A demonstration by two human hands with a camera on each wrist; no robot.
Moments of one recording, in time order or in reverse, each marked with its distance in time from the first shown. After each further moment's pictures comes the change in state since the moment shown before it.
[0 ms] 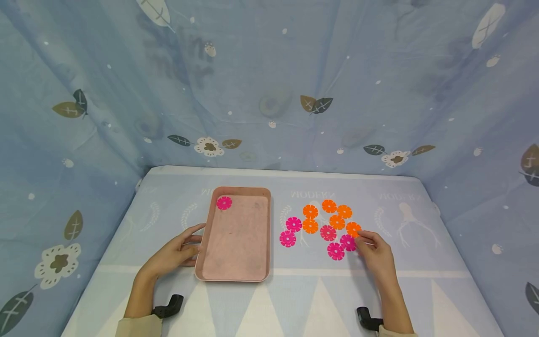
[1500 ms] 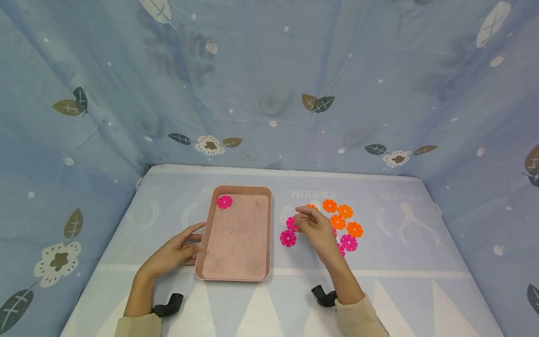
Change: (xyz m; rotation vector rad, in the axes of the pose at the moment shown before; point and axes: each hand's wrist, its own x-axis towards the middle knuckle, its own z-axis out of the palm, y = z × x) left_hand -0.001 0.002 0.000 0.006 0.007 -0.008; right_hand 0.001 -0.089 0.102 0.324 -0.378 -0.201
